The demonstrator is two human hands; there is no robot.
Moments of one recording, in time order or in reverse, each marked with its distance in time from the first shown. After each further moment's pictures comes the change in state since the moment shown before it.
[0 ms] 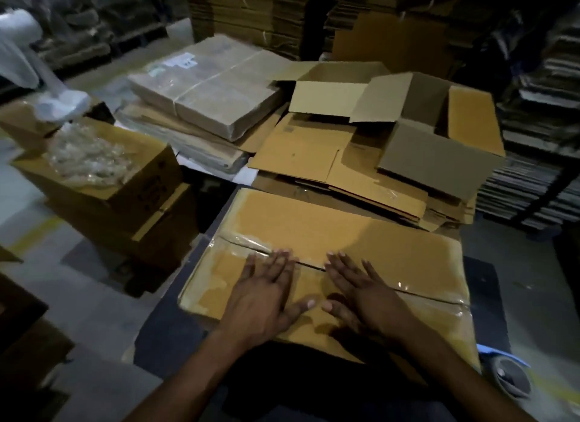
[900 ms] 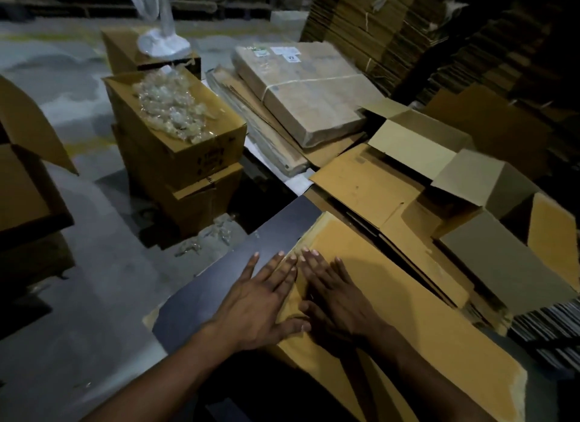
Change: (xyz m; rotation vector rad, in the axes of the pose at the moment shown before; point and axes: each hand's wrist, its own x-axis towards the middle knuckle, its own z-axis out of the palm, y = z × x) left_hand -0.049 -0.117 0.004 -0.135 0.018 -0.179; right_hand 0.170 -0.089 0.003 -0.236 0.030 -0.452
